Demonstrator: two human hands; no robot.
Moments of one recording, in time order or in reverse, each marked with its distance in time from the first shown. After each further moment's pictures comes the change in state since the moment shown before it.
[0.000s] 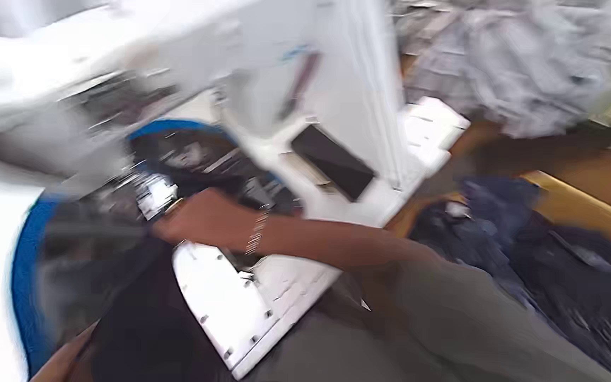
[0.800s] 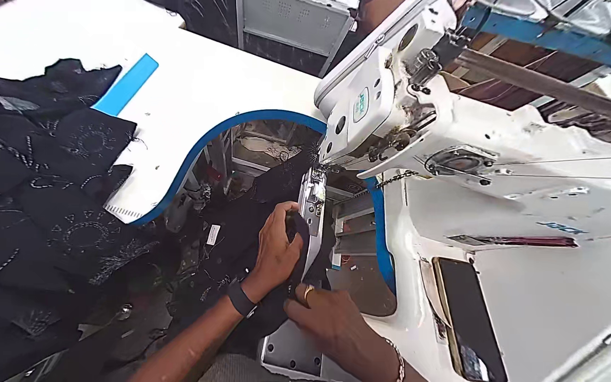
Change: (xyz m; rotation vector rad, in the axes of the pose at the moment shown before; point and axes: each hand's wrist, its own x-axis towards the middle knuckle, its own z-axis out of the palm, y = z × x) left_hand 0.081 0.058 0.121 -0.941 0.451 -0.253; right_hand -0.069 -0.018 0.020 -0.003 -0.078 -0.446
